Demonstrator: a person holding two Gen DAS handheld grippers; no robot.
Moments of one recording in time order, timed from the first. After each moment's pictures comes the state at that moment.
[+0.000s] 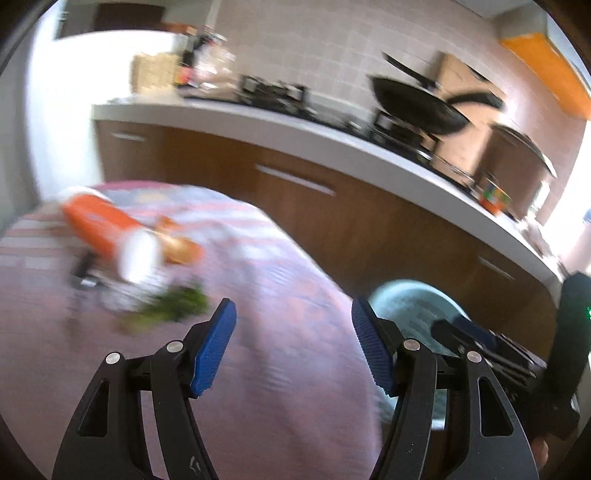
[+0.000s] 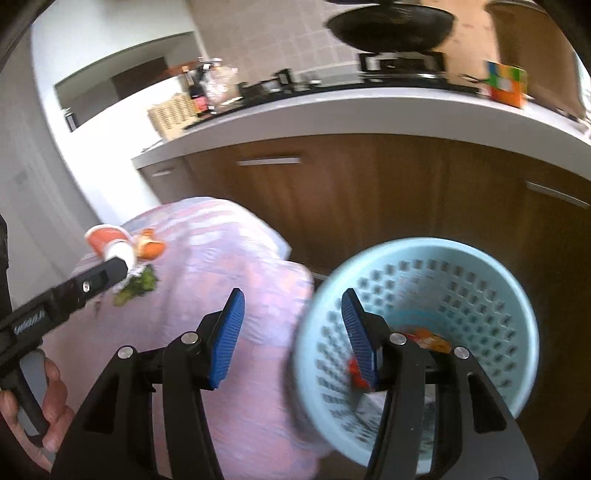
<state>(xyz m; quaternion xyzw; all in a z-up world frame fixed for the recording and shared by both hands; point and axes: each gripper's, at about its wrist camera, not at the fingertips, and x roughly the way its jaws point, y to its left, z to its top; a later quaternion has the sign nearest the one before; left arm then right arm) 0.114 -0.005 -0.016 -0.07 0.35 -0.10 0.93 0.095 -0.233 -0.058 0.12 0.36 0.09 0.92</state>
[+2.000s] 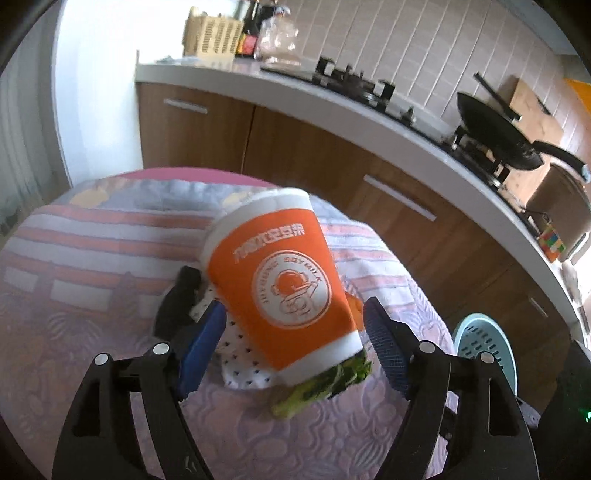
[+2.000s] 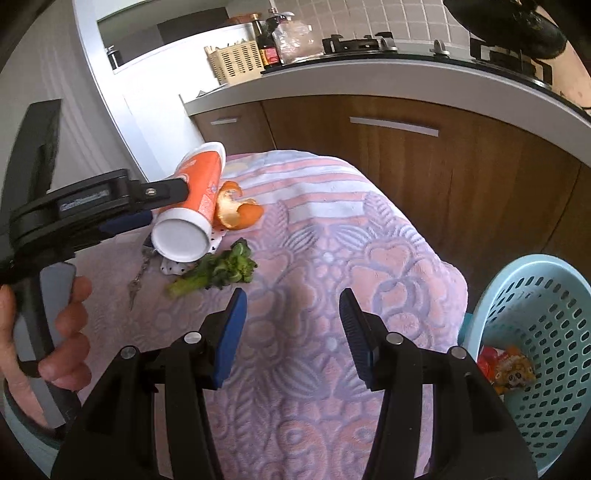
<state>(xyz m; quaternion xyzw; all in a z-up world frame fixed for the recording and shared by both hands) 0.215 0.103 -0.036 -0.12 0.42 -0.06 0.90 0.143 -0.094 -0.081 0.08 0.41 0.17 0.89</state>
